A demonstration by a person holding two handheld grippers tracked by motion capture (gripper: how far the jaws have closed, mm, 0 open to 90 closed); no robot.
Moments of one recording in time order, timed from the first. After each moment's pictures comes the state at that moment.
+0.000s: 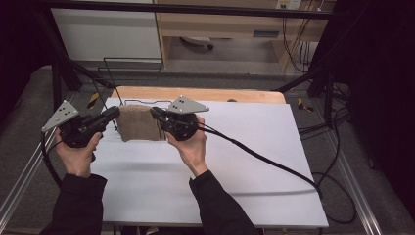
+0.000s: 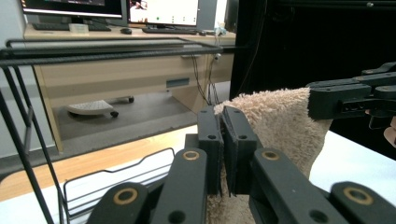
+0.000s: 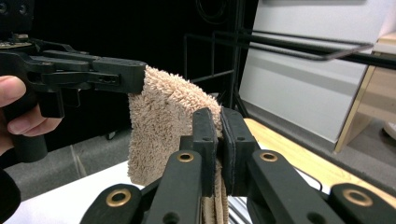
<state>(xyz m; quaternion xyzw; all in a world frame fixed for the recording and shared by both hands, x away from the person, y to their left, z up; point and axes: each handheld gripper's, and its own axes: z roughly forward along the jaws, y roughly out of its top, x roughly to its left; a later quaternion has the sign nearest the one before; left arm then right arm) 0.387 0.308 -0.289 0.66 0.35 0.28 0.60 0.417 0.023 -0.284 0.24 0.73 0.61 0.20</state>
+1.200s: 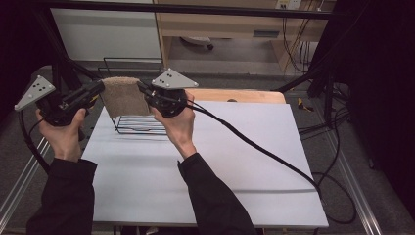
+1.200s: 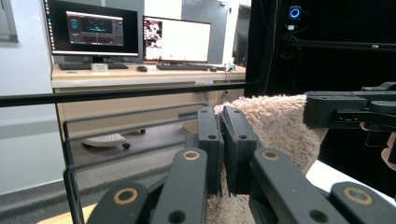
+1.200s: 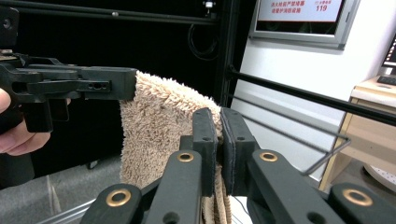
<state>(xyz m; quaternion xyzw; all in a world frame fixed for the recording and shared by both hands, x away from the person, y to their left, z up) 0.404 0.327 -0.236 0.62 0.34 0.32 0.63 0.439 0.049 -0.231 0.22 0.69 0.64 0.25</state>
